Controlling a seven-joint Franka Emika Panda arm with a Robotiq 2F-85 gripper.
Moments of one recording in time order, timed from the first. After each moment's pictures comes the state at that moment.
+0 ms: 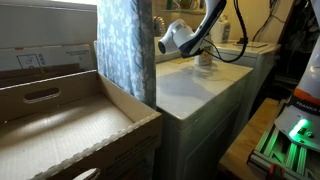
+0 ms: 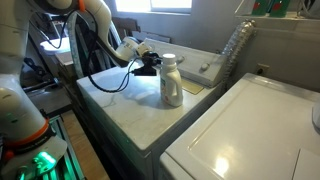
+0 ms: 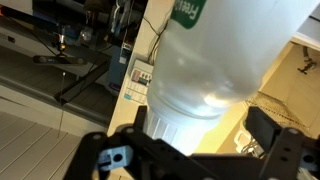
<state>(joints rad) 0.09 0.48 0.11 -1.94 -1.51 1.27 2.10</state>
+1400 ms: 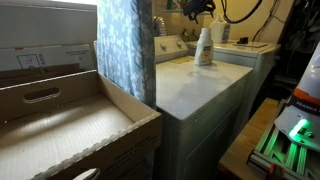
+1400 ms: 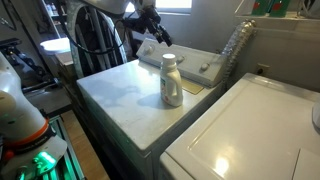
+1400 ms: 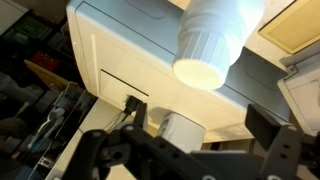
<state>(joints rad) -0.01 0.03 0.03 -1.88 -0.86 1.75 1.34</state>
